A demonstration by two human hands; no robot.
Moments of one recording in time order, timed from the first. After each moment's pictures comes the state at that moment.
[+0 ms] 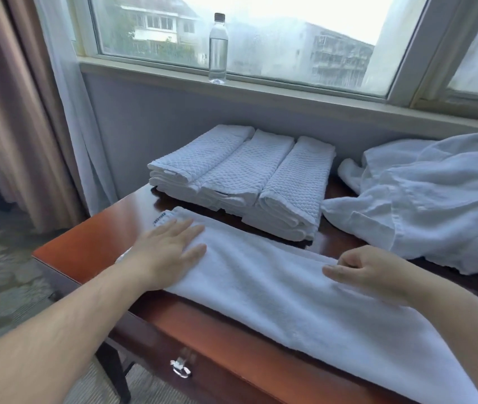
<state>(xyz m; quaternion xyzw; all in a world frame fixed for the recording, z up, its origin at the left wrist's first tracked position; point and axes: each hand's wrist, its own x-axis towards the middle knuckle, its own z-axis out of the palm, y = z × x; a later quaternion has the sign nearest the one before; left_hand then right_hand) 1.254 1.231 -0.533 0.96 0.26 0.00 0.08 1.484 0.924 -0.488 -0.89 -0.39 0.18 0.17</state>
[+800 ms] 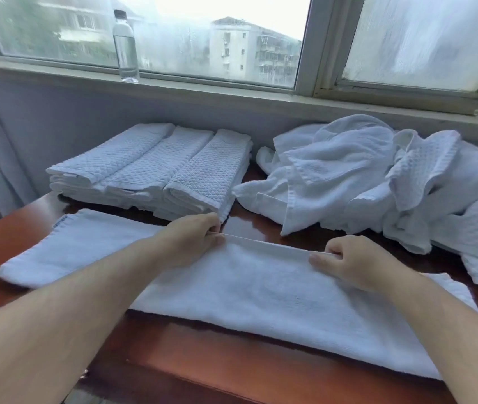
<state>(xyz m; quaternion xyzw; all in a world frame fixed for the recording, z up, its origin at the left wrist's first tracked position) 1.393 1.105 -0.517 0.98 0.07 0.08 0.17 1.522 0.787 -0.497 -0.94 -0.29 0.05 0.16</state>
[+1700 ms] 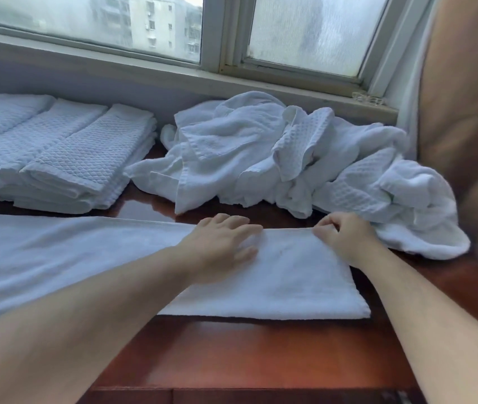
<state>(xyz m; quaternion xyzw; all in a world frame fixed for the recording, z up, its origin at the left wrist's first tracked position) 1.469 0.892 -0.533 0.98 -0.13 0.05 0.12 1.559 0.619 -0.499 -0.96 -0.11 -0.02 0.27</state>
